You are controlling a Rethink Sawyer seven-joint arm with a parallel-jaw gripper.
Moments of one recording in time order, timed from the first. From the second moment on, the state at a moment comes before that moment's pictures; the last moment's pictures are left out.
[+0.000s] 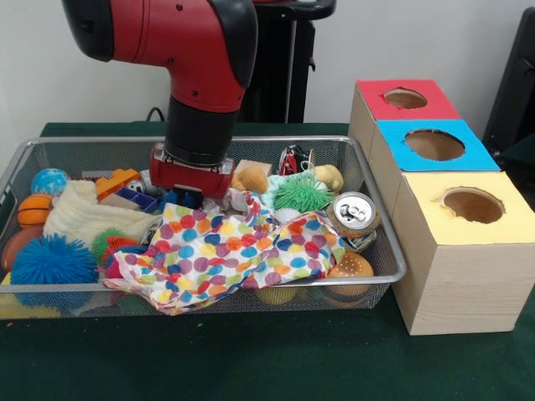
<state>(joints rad) -0.46 -0.49 0.20 1.53 -0.81 0.46 2.12</state>
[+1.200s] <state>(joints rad) -0.46 -0.53 0.23 1.51 -0.81 0.65 2.12</state>
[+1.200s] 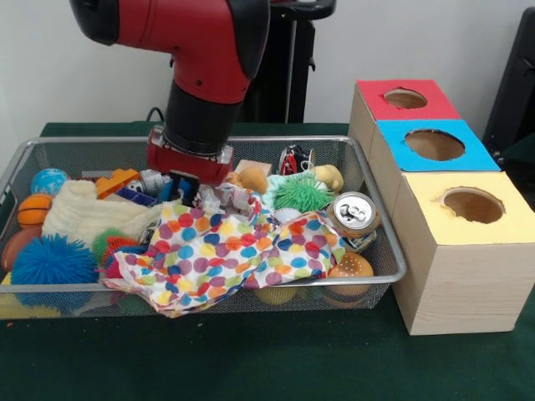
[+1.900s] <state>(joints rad) -0.66 -0.59 0.32 1.47 -0.73 0.87 1.99</state>
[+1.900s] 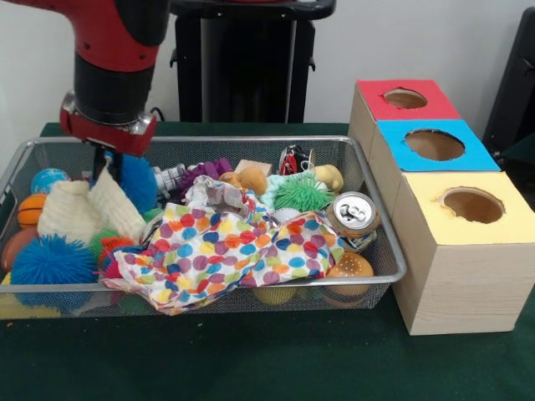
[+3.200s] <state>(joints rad) -0.70 -0.59 0.40 1.45 -0.73 0.89 1.87</state>
